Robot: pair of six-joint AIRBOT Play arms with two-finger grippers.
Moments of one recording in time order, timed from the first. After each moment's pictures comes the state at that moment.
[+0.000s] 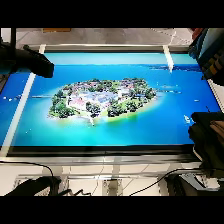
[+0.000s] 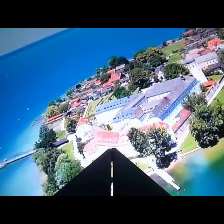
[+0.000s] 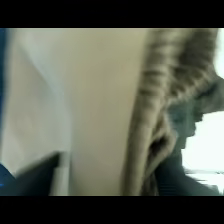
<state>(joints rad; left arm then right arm) -0.28 -1.15 1.81 1.60 -1.33 -1.36 -1.46 -1.03 1.57 -1.44 1.70 1.79</state>
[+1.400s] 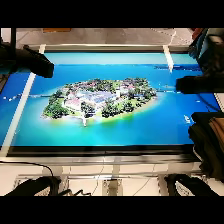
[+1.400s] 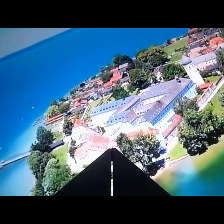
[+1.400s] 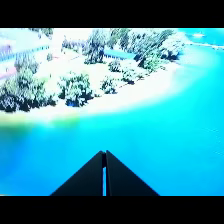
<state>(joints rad) -0.28 -1.15 1.81 1.60 -1.33 -1.35 0.09 -1.05 1.47 -1.46 1.36 1.53</state>
